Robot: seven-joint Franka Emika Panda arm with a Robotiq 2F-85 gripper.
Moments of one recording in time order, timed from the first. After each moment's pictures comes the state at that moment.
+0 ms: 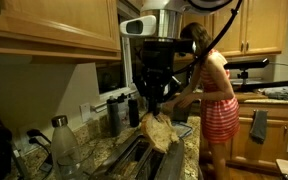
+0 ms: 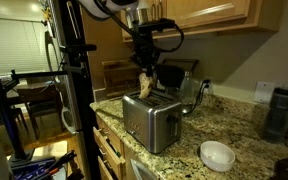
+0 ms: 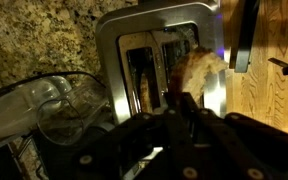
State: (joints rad) arm 0.15 -0.31 0.09 -2.36 -0.08 2.24 -1.25
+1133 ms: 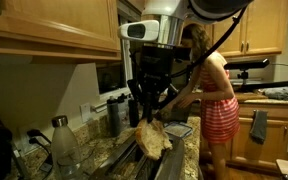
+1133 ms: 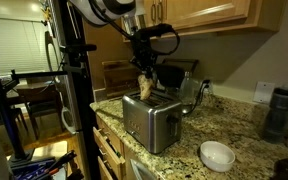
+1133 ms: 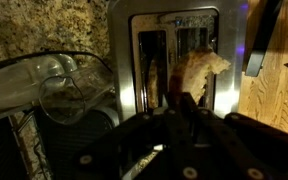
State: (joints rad) arm 0.20 -0.30 0.07 -2.41 -0.08 2.37 -1.33
